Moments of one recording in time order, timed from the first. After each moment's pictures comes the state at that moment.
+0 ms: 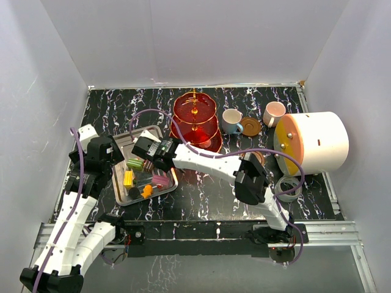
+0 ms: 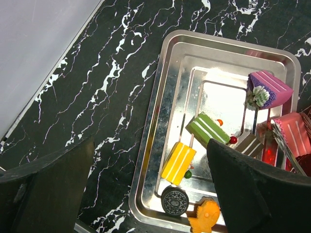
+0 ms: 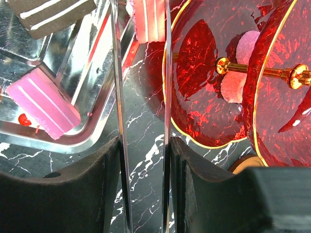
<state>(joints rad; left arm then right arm) -0.22 0.74 0.85 -0.82 -0.64 -0.45 1.15 2.17 2.05 -1.05 0.51 0.15</state>
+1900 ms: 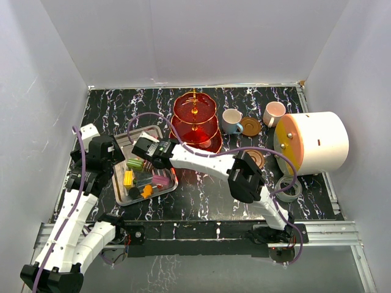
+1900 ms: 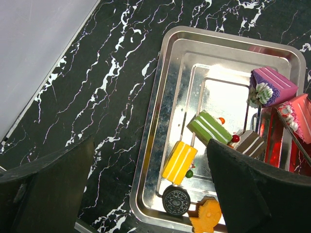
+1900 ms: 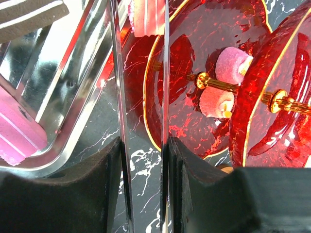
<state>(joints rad) -0.22 0.77 0.85 -0.81 -0.63 -0.45 1.13 2.22 2.04 -0.99 0.59 0.00</state>
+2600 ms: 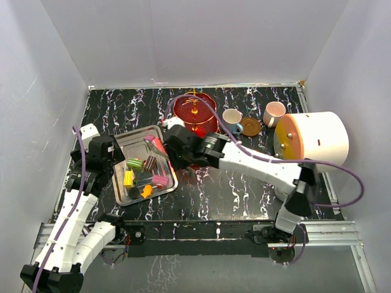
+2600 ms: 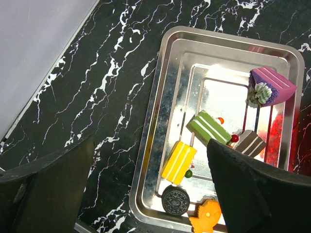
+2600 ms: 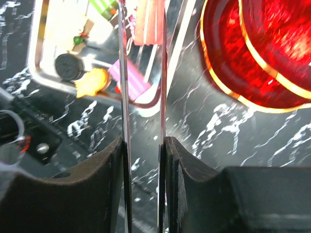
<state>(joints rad) -0.22 0.77 0.85 -0.81 -0.63 -0.45 1.11 1.74 1.73 -0.86 0.26 0.43</state>
